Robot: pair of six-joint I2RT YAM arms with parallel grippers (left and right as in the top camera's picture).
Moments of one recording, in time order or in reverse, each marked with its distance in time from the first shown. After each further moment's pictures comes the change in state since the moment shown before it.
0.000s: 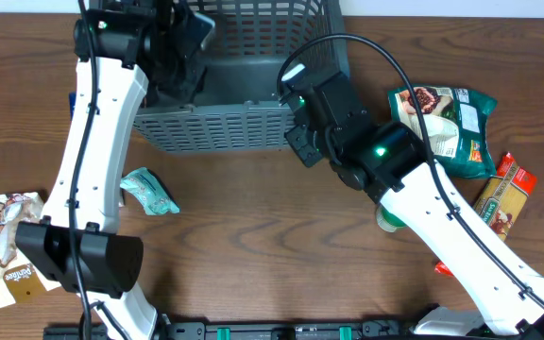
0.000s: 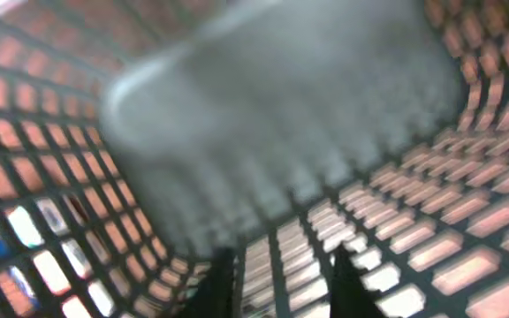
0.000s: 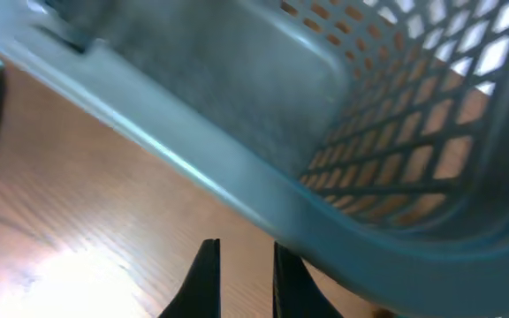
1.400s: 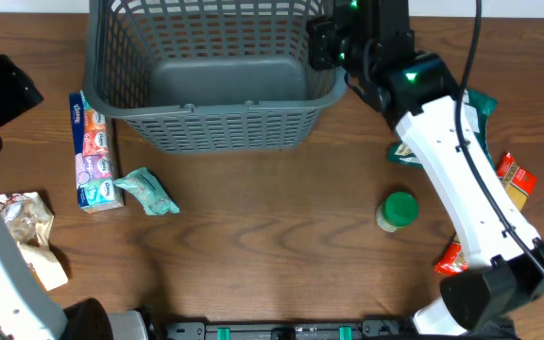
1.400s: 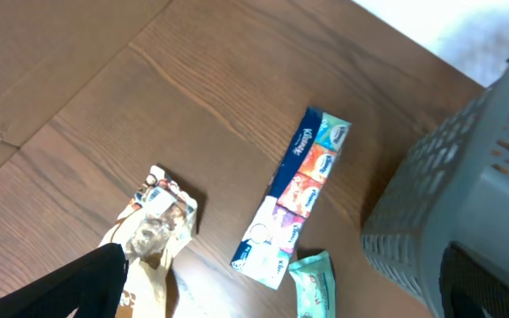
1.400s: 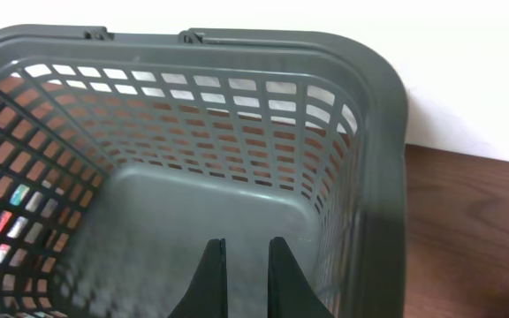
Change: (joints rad) left arm 0.552 -0.331 0.013 -0.136 -0.252 -0.533; right arm -0.257 0.238 0.313 0.230 -0.186 0.266
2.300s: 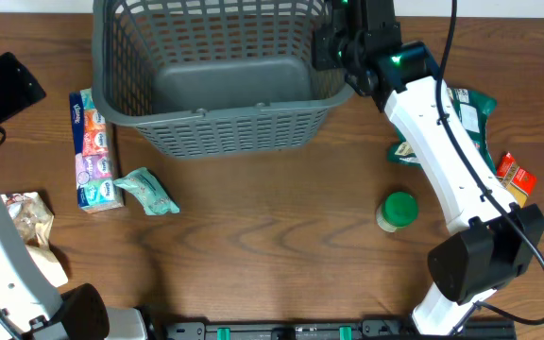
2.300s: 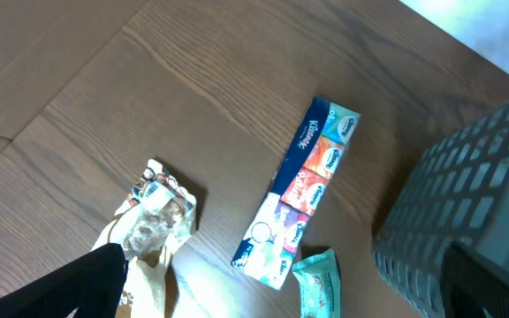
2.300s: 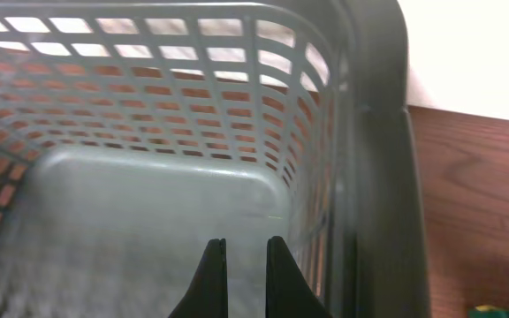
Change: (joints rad) left arm 0.001 0.058 0.000 0.003 -0.002 0.000; right arm -0.040 0.116 0.020 -0.040 0.056 -0.019
